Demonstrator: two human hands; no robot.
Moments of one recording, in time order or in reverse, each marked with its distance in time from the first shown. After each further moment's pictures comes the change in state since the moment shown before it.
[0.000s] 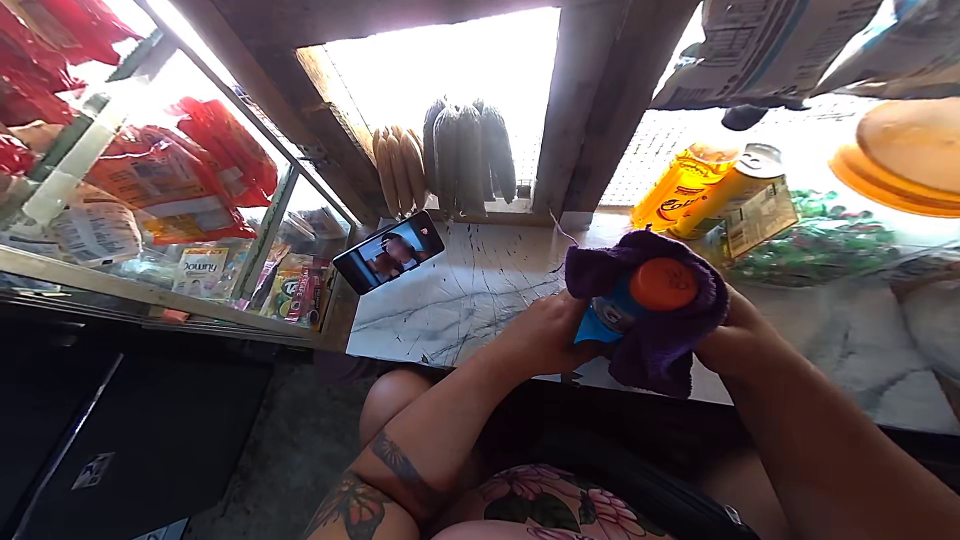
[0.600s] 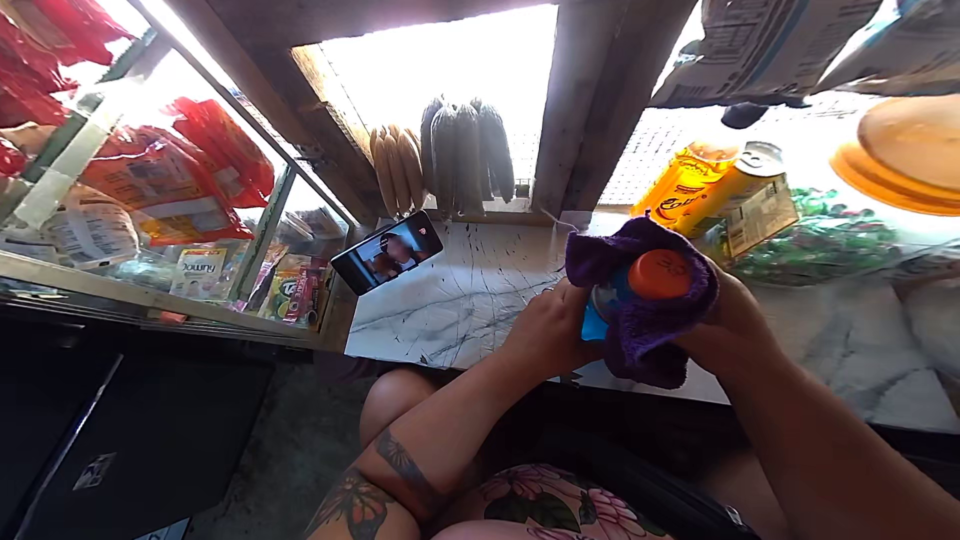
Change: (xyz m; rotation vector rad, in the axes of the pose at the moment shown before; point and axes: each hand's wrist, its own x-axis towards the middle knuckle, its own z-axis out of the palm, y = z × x) left_hand 0.002 0.007 0.015 0.157 0.208 -0.080; right_hand 0.002 -0.003 0.006 -0.229 0.159 -0.014
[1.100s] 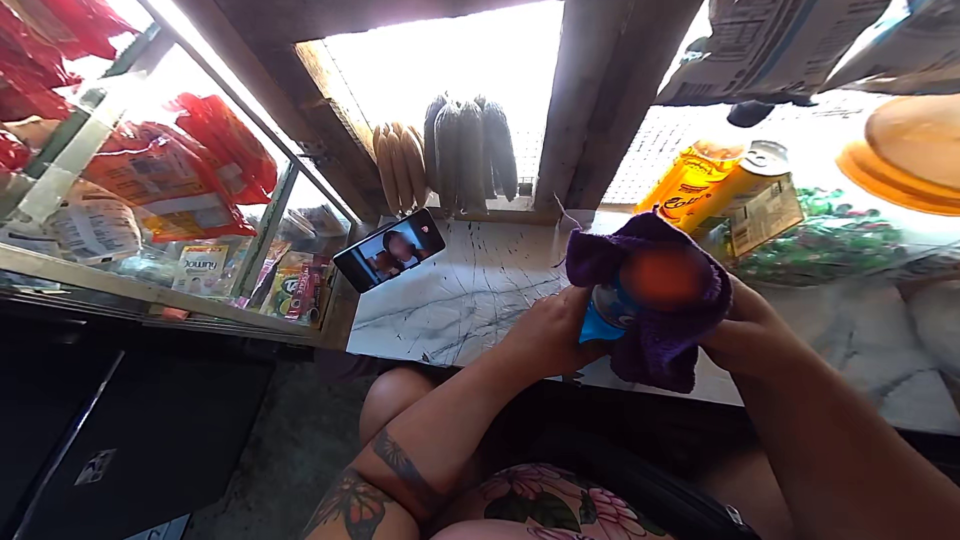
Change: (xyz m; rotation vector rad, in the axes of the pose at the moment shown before) left_hand 0.000 -0.006 -0.006 -0.153 -0.169 -0.009; right_hand 0.001 0.002 -0.011 0.260 -0.174 0.075
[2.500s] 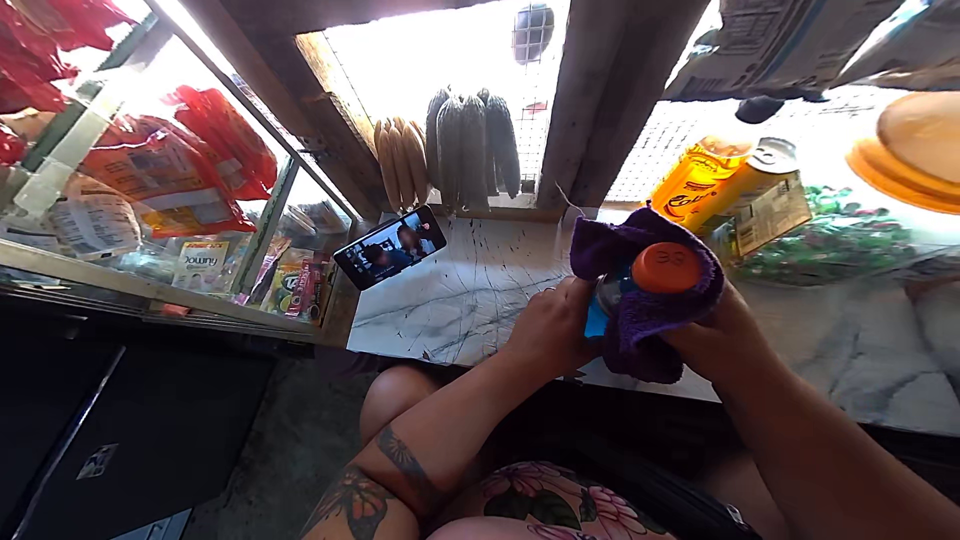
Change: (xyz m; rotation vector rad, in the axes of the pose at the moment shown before) left_hand 0.000 0.006 0.009 0.200 0.196 -0.019; right_hand -0.001 0.001 0.027 -0.327 0.267 0.050
